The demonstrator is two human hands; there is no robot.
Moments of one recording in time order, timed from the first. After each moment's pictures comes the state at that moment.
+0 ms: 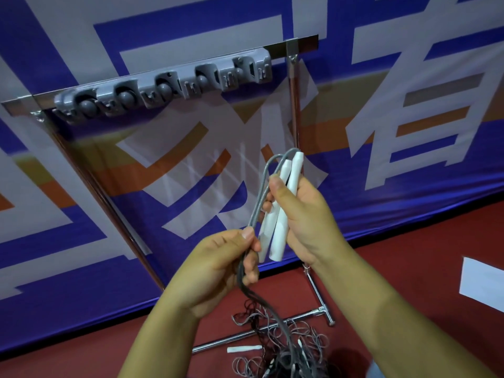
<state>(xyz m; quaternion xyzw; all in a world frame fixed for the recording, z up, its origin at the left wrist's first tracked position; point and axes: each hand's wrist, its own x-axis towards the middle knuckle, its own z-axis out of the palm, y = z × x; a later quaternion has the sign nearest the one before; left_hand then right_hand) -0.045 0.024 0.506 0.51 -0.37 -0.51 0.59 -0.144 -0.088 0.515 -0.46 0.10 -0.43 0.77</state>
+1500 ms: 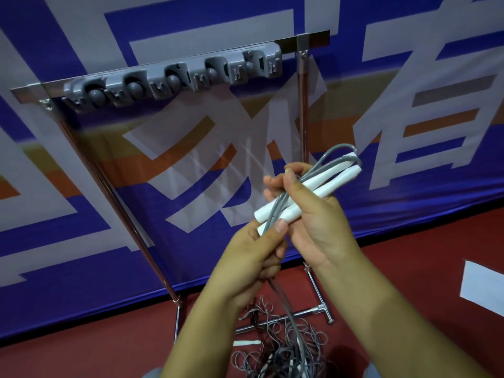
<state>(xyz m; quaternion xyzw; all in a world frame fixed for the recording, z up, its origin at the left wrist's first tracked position) -0.065 0.003 0.488 0.48 -0.40 -0.47 0.62 -0.146 -0.075 0.517 -0.38 0.08 -0.47 0.79</state>
